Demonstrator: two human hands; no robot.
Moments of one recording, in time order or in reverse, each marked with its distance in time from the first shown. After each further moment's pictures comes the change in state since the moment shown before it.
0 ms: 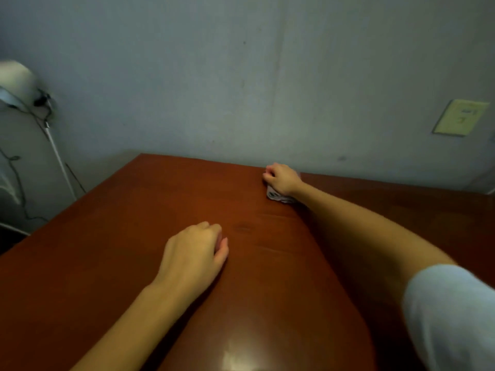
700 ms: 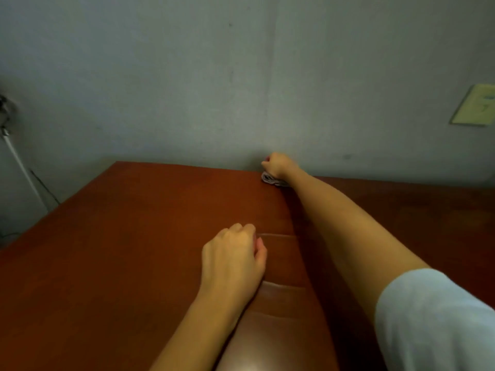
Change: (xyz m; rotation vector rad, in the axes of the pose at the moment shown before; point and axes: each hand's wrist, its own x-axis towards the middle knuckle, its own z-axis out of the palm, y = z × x) left_hand 0.060 0.041 0.045 -0.112 0.117 0.003; right_hand 0.086 0.030 0.011 -0.026 -0.096 0.242
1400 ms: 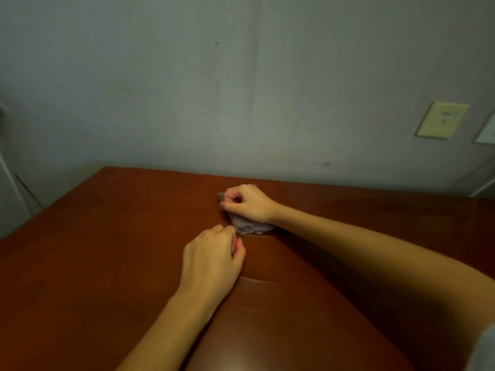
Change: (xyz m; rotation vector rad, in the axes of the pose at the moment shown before) left_hand -0.003 0.001 -0.001 0.005 0.006 0.008; right_hand -0.123 -0.032 0.003 0.285 -0.002 -0.549
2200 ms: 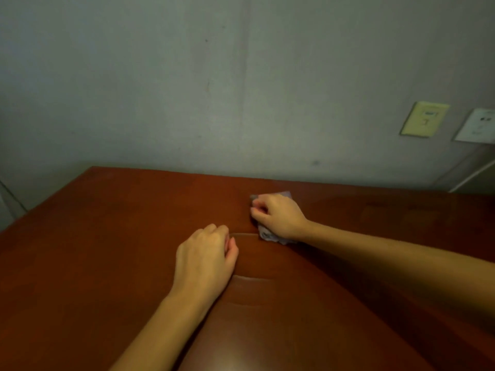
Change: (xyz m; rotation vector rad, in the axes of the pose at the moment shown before) left_hand -0.002 0.000 0.000 -0.001 -0.009 0.009; right_hand -0.067 0.011 -0.026 -0.350 0.089 0.169
